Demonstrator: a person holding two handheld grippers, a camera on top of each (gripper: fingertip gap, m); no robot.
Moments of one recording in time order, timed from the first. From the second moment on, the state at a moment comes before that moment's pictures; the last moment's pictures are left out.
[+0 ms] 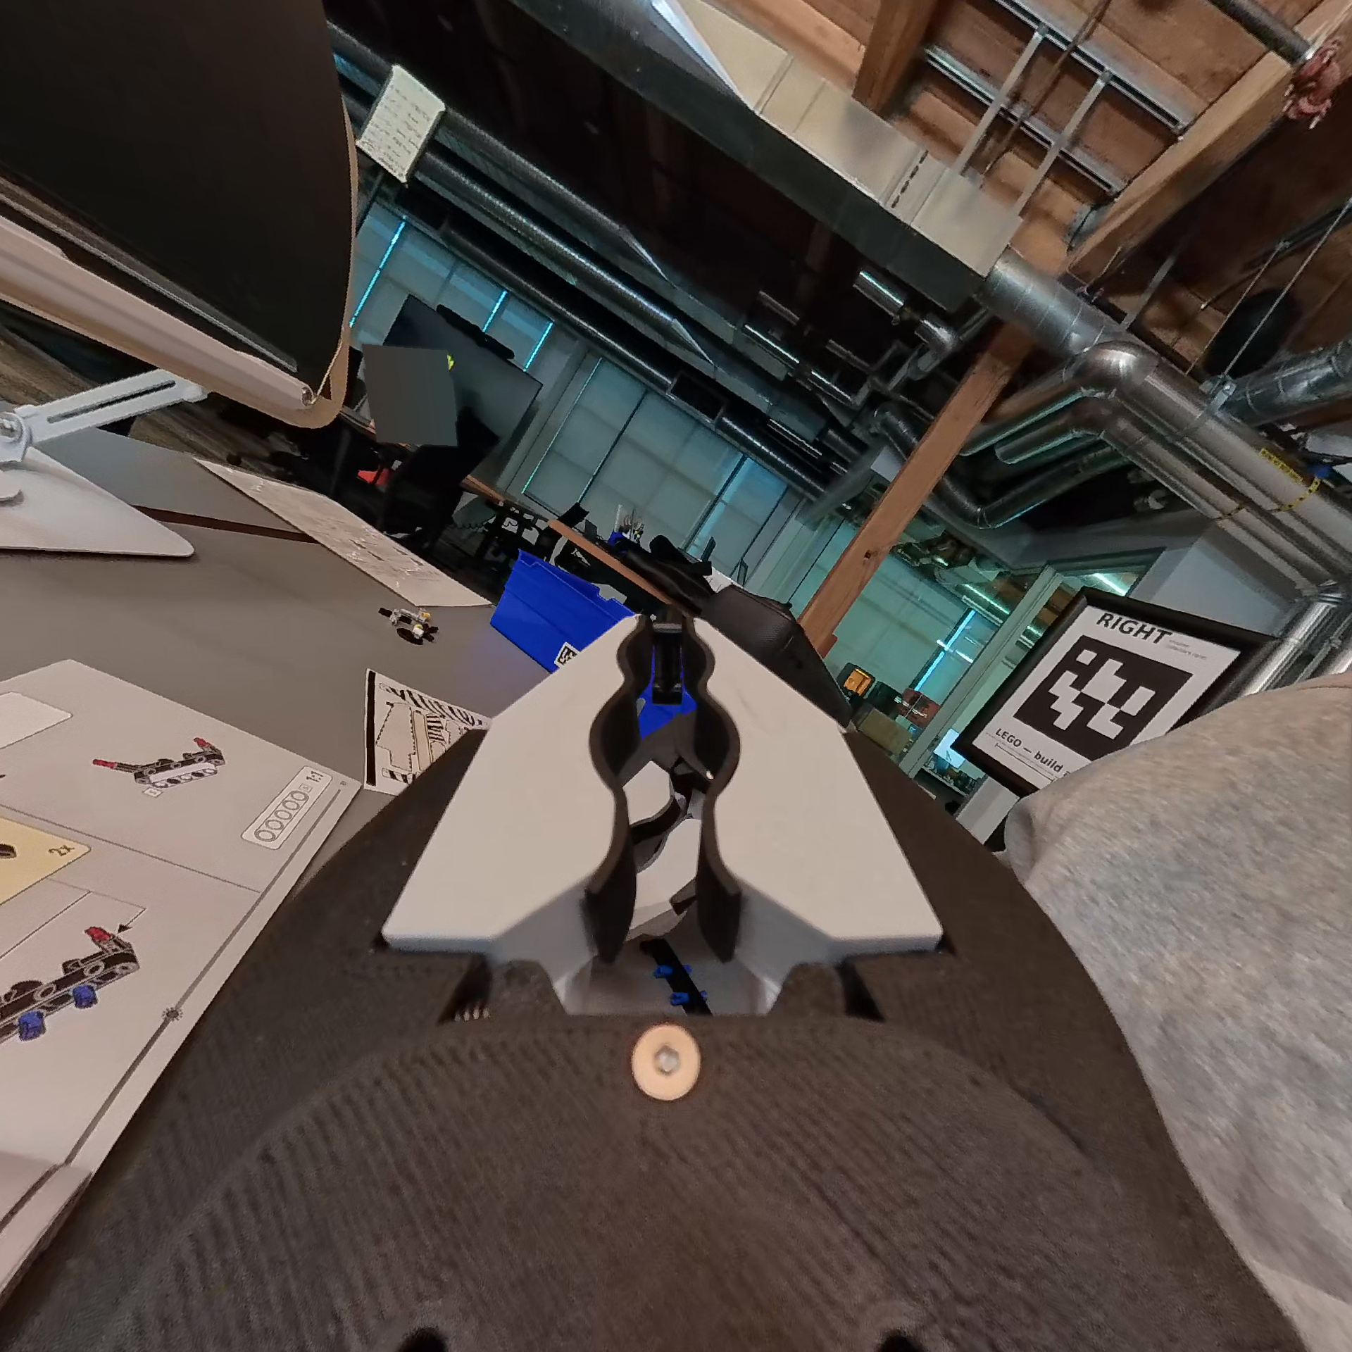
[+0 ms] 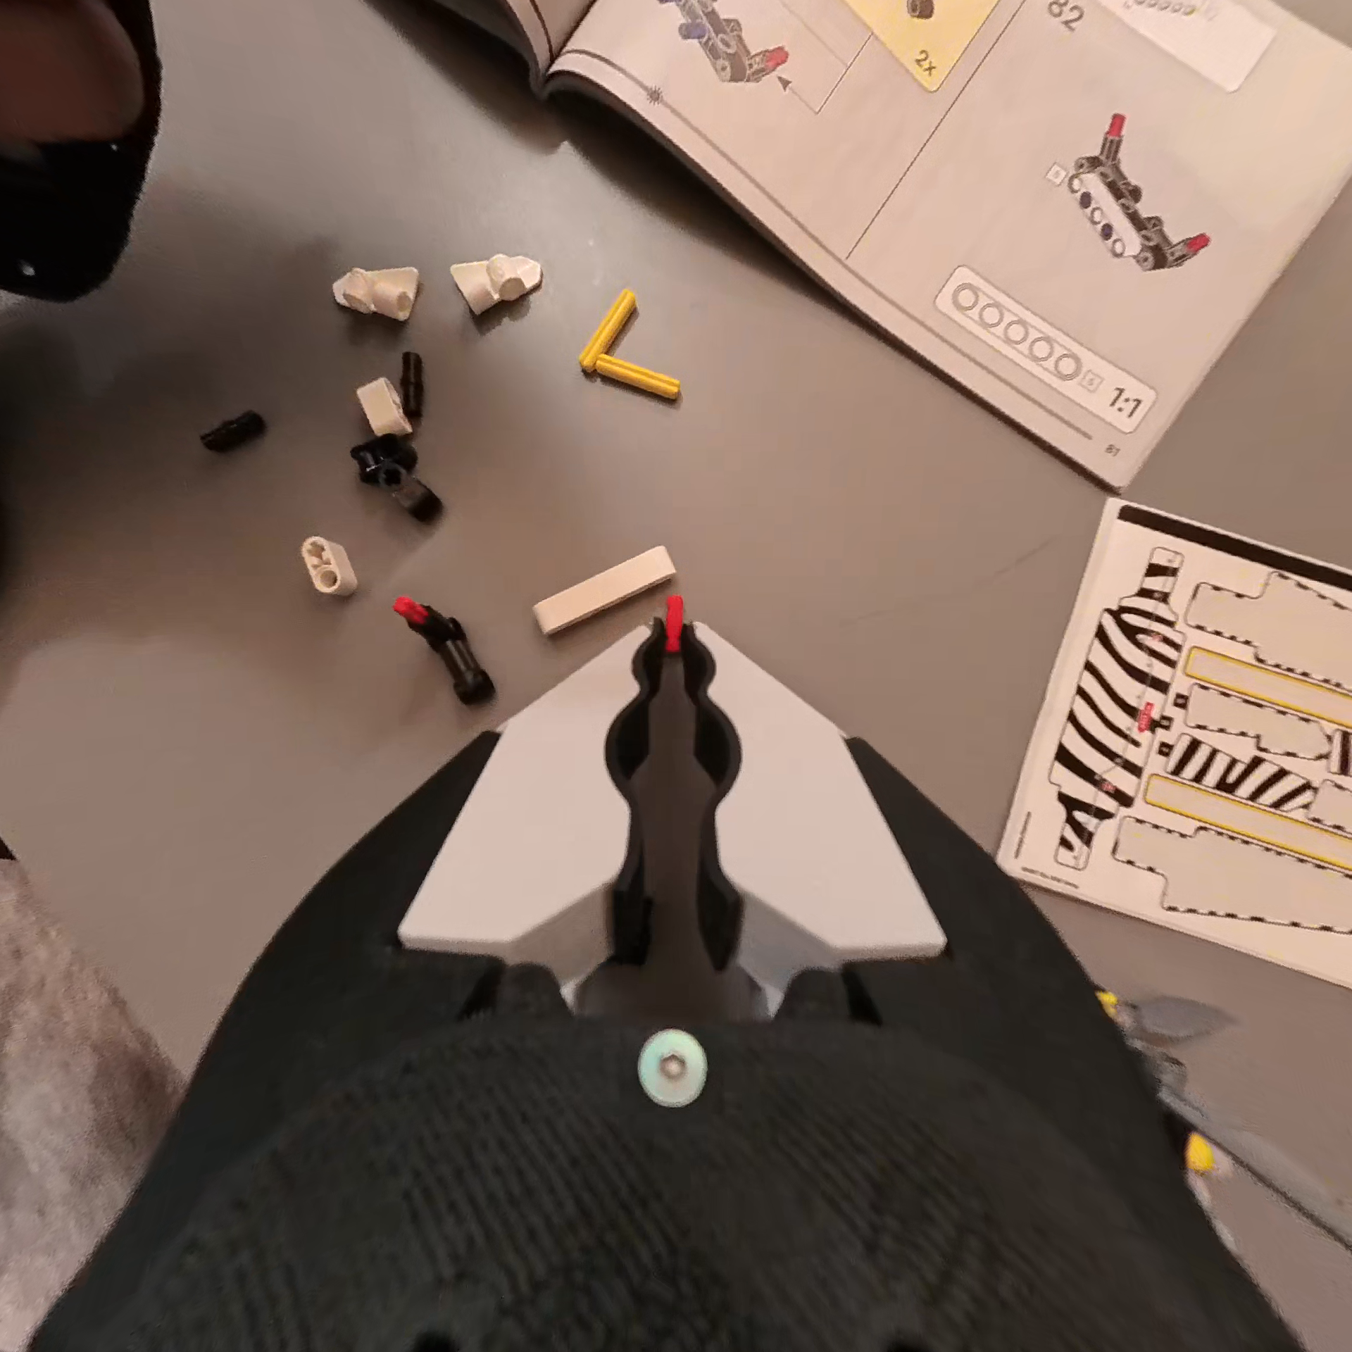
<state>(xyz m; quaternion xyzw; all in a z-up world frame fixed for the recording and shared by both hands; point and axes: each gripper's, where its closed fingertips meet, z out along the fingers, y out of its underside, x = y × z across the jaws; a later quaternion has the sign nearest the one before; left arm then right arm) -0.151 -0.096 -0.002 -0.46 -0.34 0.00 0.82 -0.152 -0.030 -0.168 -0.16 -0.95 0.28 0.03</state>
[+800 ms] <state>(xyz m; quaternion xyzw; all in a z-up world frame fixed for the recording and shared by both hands) -0.127 -0.062 0.001 -0.42 -0.26 -0.26 0.83 -0.151 -0.045 0.000 0.15 -0.78 0.36 0.48</state>
